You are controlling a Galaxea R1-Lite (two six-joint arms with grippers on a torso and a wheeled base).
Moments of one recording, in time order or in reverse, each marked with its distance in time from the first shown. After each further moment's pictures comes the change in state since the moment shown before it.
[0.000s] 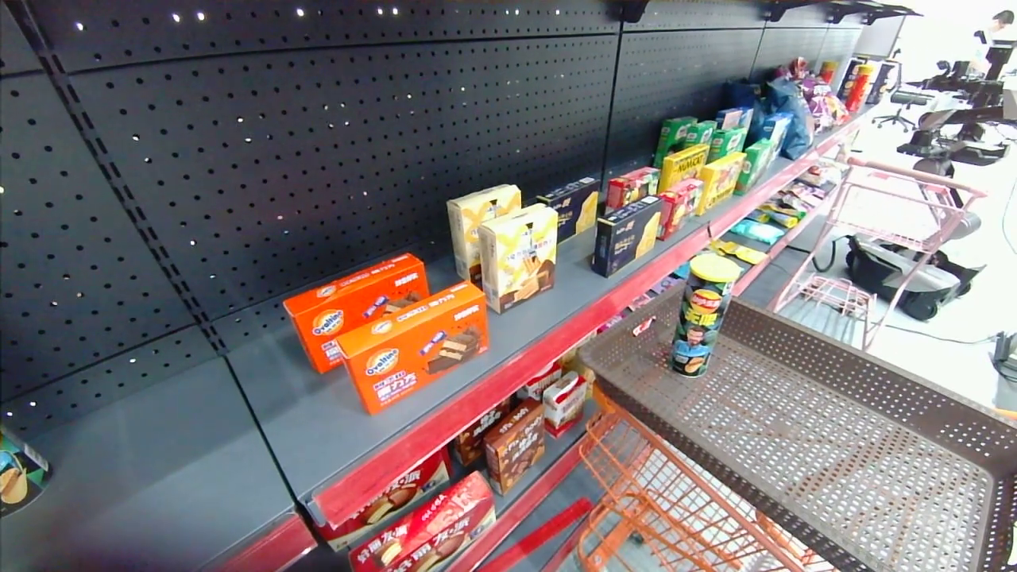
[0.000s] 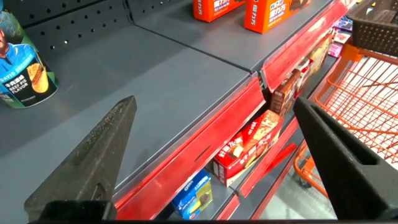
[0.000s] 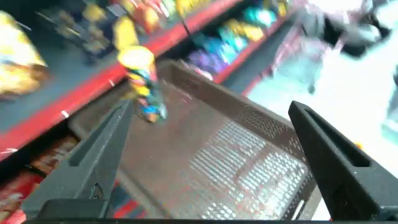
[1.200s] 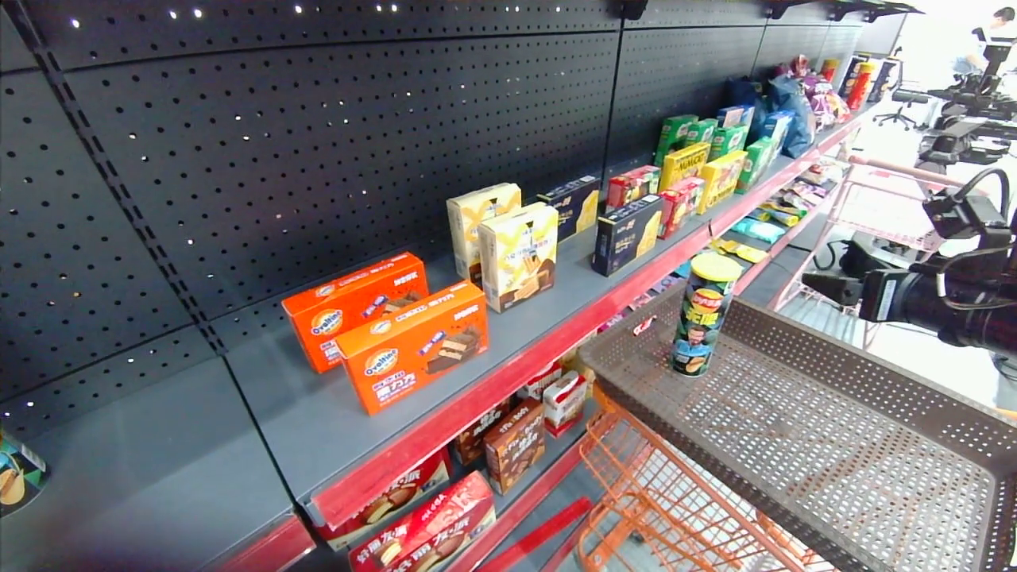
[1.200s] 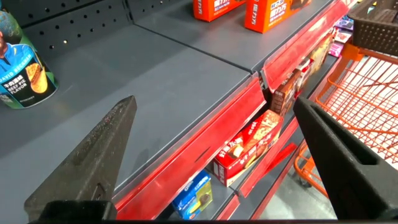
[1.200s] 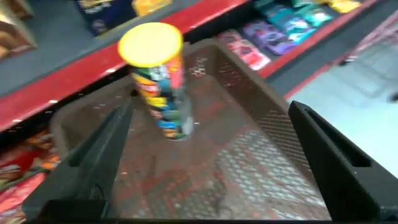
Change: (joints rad) left arm 0.000 0.000 0.000 0.000 0.000 0.000; right arm -0.002 0.811 -0.203 -0.467 0.303 -0.070
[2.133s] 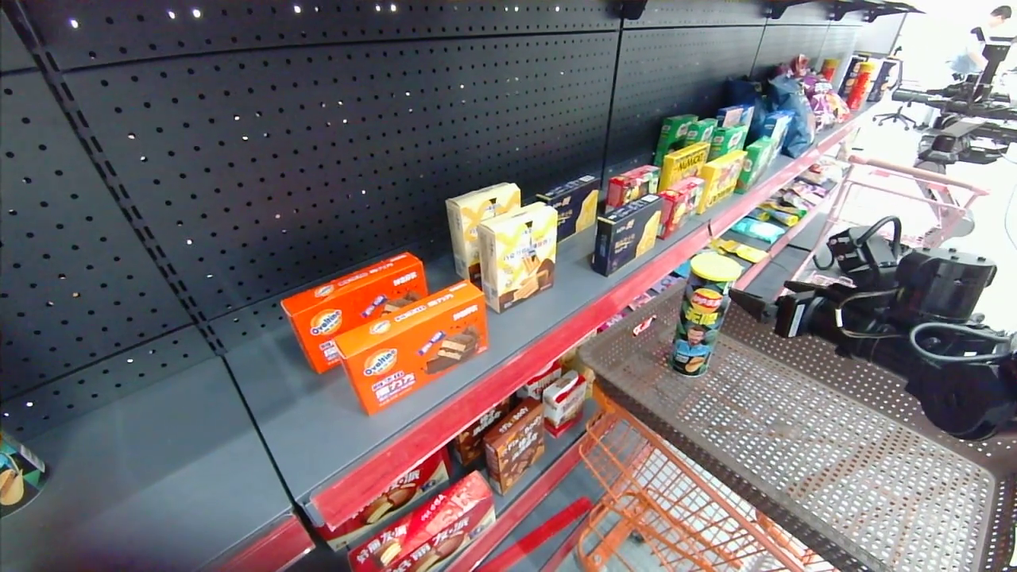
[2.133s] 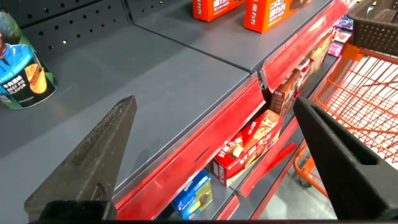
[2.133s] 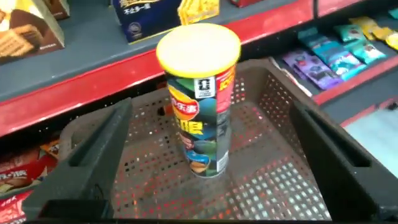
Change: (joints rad) left arm 0.000 0.000 0.000 0.000 0.000 0.000; right arm 0.086 0.285 0.040 -0.460 0.084 0.008
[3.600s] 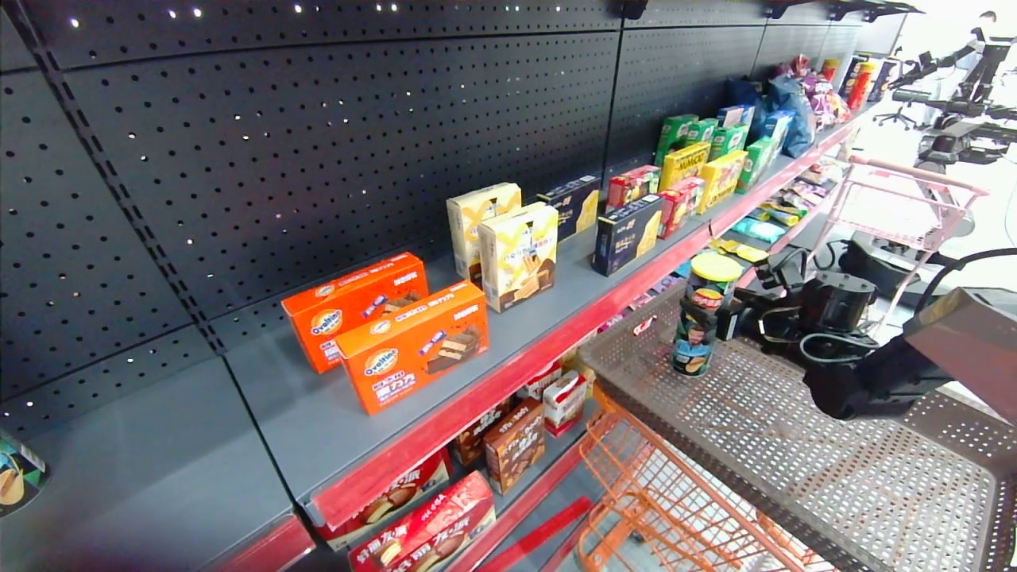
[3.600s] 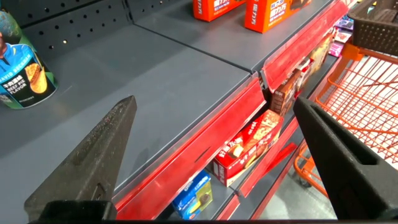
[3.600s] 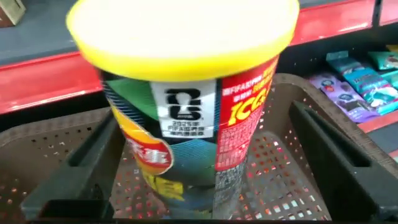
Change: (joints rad) left arm 0.000 0.000 0.000 0.000 0.000 0.000; right arm 0.010 0.410 -0.379 -0.099 0.103 -0.035
